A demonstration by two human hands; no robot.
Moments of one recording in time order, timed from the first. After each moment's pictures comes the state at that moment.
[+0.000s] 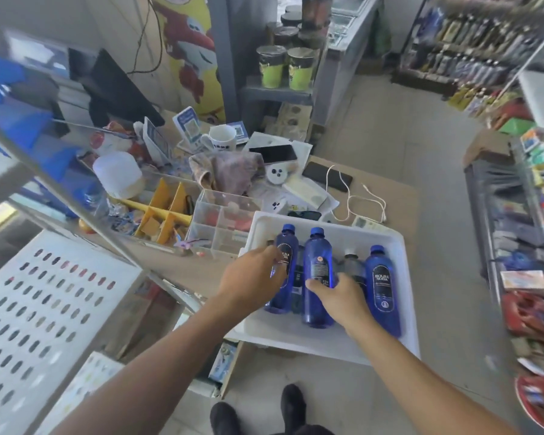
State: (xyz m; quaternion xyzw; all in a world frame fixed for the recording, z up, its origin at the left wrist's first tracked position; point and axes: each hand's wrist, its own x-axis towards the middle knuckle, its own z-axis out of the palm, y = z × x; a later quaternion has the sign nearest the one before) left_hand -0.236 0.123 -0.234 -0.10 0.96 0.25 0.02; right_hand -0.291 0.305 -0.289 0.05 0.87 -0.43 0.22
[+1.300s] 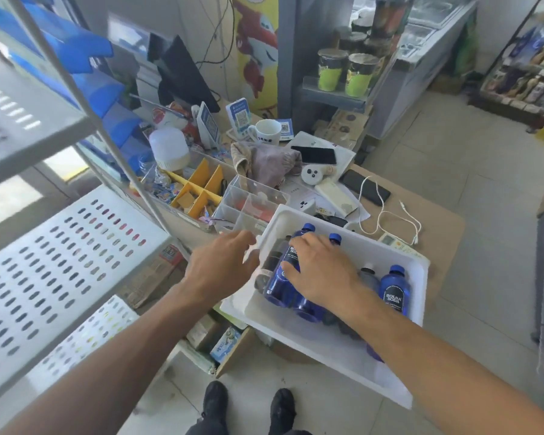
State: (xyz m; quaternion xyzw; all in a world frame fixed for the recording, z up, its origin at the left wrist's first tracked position) left_hand -0.191 0.117 -0.197 -0.23 0.96 0.14 -0.03; right_hand -0.308 0.269 -0.206 -0.45 0.88 -0.08 0.11
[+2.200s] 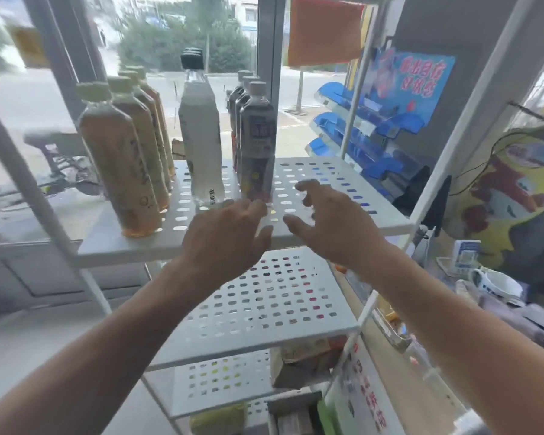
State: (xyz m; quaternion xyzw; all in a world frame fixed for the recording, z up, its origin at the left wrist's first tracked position) left_hand 0.116 -0.052 -0.040 -0.50 0.83 -0.11 -0.22; right_hand -0.064 -0.038 -0.021 -0.74 0.64 -0.24 0.02
